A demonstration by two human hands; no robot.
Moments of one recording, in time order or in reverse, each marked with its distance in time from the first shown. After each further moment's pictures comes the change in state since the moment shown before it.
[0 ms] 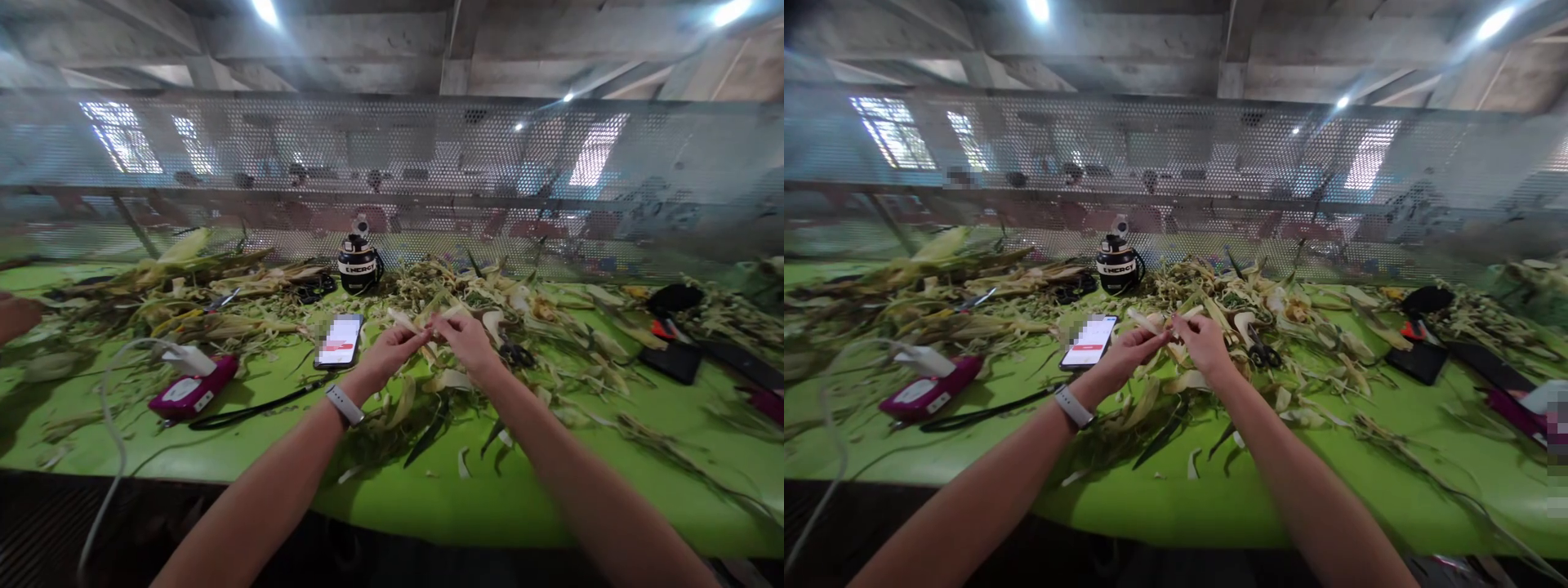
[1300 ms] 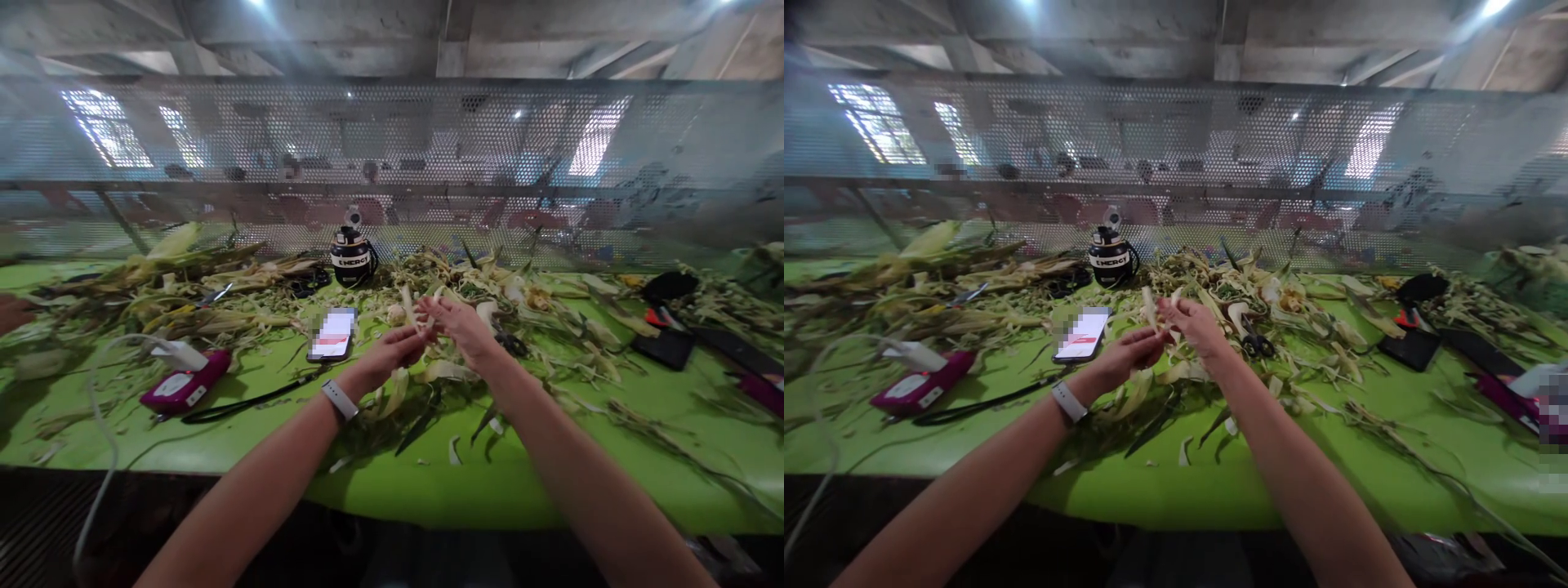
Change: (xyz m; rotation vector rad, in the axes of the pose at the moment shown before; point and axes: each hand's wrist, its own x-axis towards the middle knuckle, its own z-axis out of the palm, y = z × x) left_hand -0.006 -0.008 0.004 -0.050 -0.186 -0.098; right_hand -0.008 -0.023 -0.006 0.397 -0.184 0.107
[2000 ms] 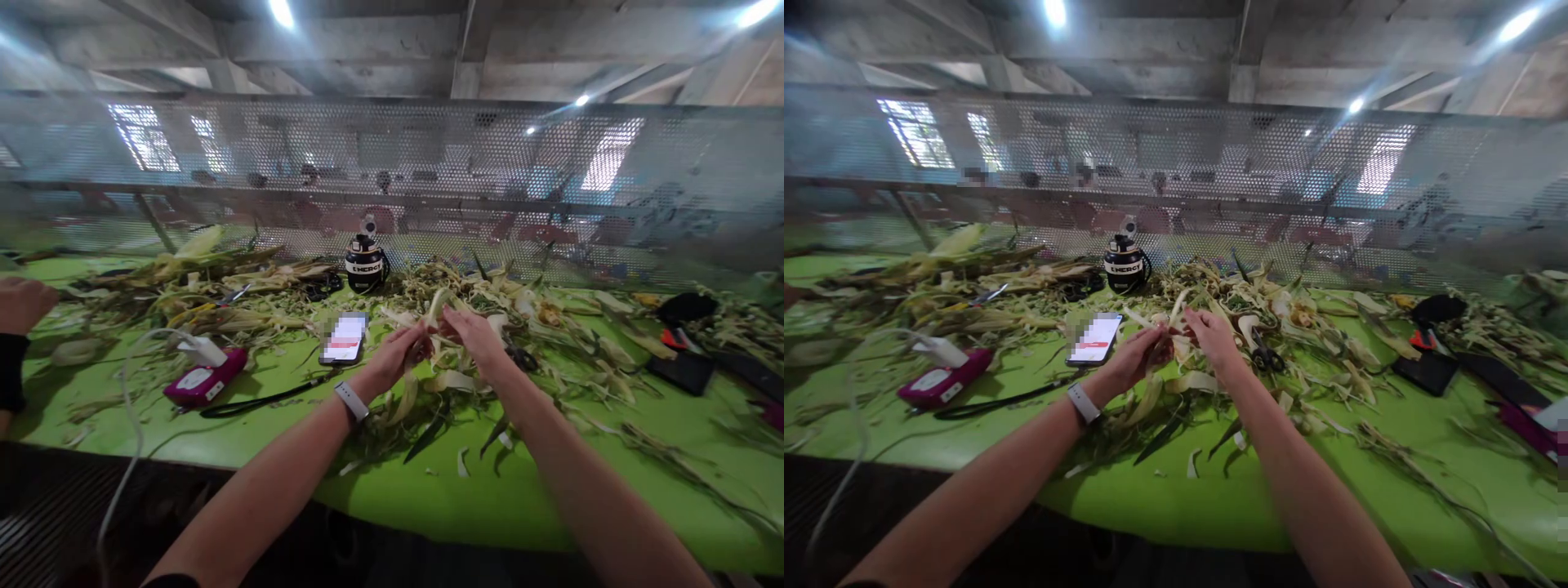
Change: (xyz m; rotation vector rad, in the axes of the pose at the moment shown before) left_hand 0.007 -0.002 -0.002 -0.253 0.178 0.027; right_hand 0.013 0.012 -0.015 -0.254 0.139 -0.041
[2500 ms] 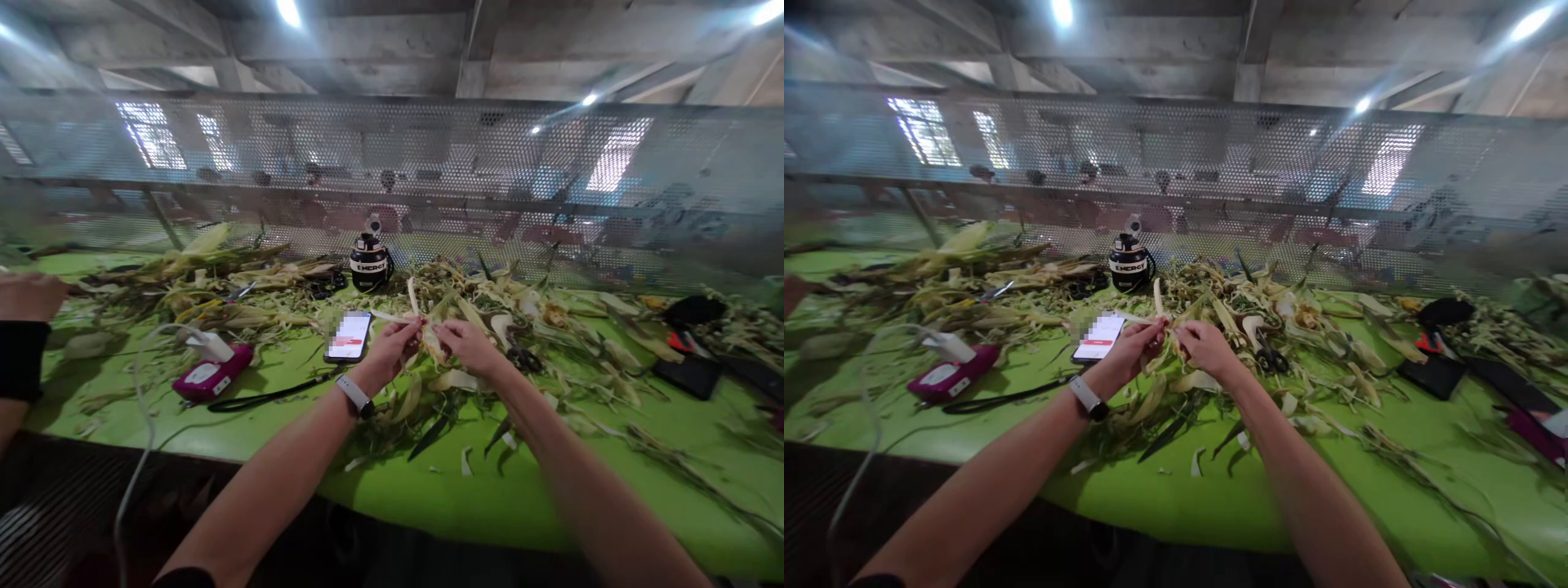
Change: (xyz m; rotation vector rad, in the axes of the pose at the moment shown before) left_hand 0.007 0.006 -0.008 -0.103 0.169 0.024; right_hand -0.006 0.001 0.008 -0.230 -0.263 -0.175
